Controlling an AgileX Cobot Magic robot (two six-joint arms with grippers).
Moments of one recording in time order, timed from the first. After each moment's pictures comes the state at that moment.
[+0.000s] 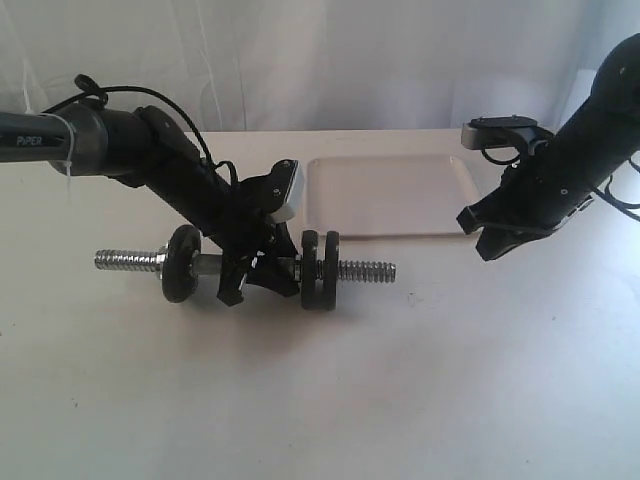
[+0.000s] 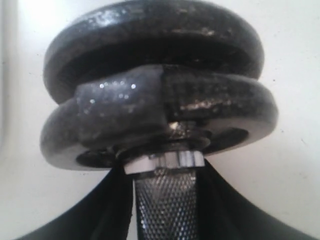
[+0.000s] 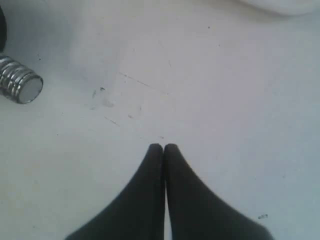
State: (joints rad) left arm -0.42 2.20 -1.61 -0.85 0.95 1.89; right arm 0.06 1.88 -1.31 0.39 0.89 -0.59
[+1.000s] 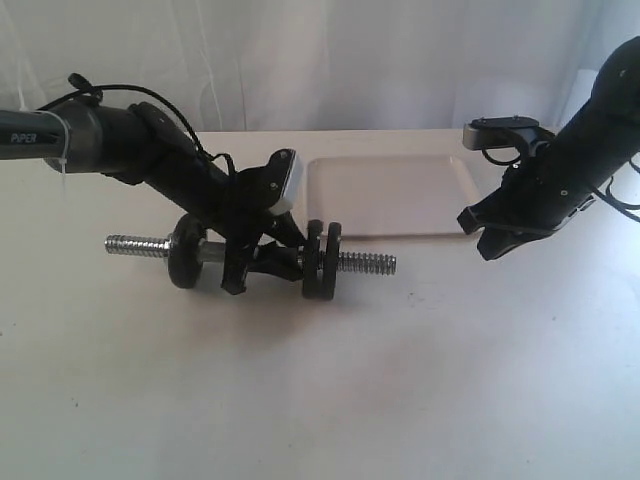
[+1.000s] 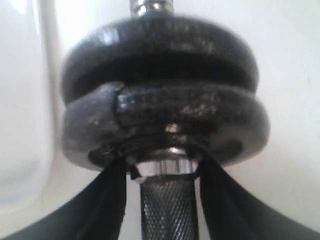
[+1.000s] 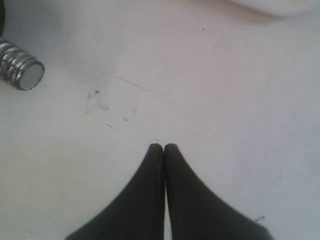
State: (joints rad) left arm -0.42 2.19 -1.61 -0.93 0.90 2.02; right arm 0.06 1.88 -1.31 0.39 0.87 -0.59
